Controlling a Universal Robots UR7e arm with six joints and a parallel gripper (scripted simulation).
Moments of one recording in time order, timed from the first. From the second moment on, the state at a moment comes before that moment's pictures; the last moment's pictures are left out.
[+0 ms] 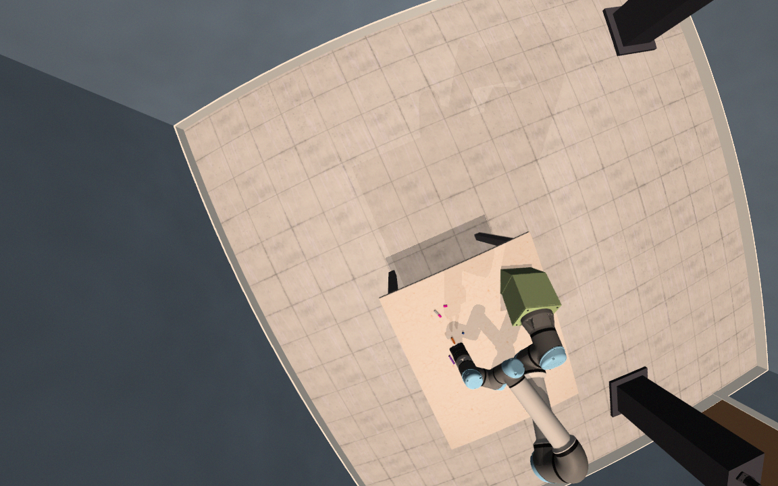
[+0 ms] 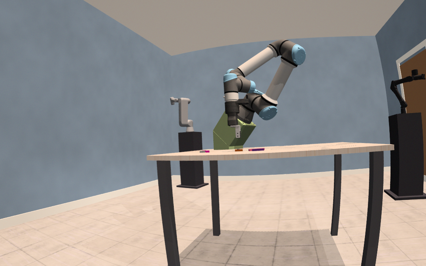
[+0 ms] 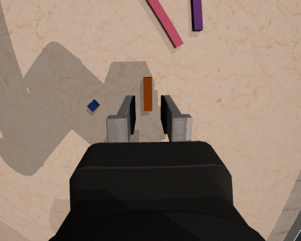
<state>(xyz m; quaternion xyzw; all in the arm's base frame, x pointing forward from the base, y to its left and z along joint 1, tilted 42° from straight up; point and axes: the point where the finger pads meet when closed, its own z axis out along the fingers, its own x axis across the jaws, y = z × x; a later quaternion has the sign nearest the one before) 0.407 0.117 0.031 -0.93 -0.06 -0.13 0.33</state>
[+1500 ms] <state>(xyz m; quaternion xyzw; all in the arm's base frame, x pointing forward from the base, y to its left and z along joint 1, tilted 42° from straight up) 0.414 0.140 0.003 -0.93 -0.06 -0.13 0.33</state>
